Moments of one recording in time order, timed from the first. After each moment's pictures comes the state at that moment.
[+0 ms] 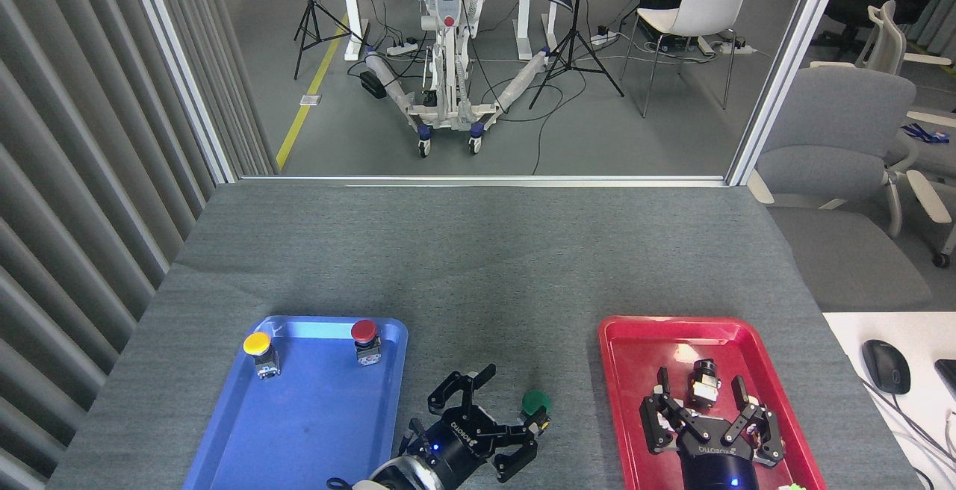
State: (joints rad) left arm -0.31 -0.08 -0.43 -0.95 -1.55 -0.39 0.40; right arm 0.11 0.10 -0.10 -1.60 1.56 0.02 -0.09
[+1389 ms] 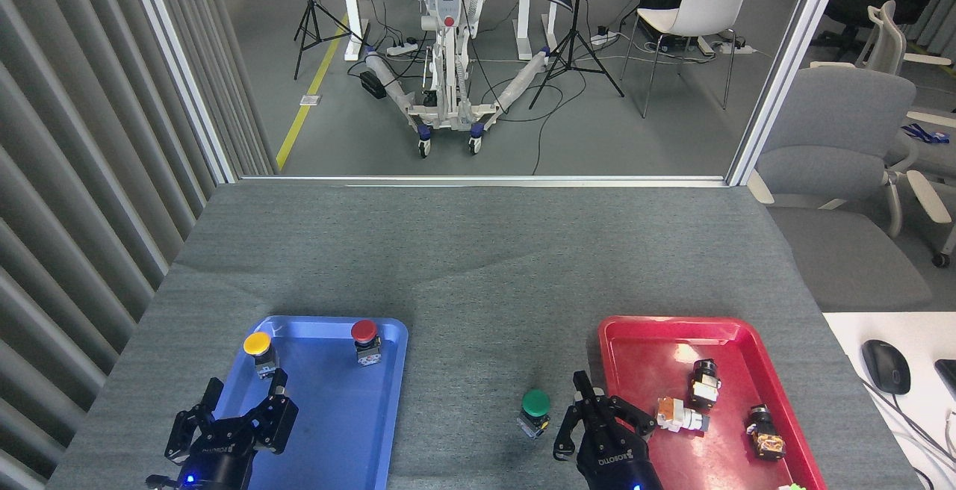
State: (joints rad) left arm 0.03 0.11 0.10 -1.41 -1.19 -0.15 0.20; right arm 0.10 0.10 0.16 -1.54 1.65 -0.07 -0.10
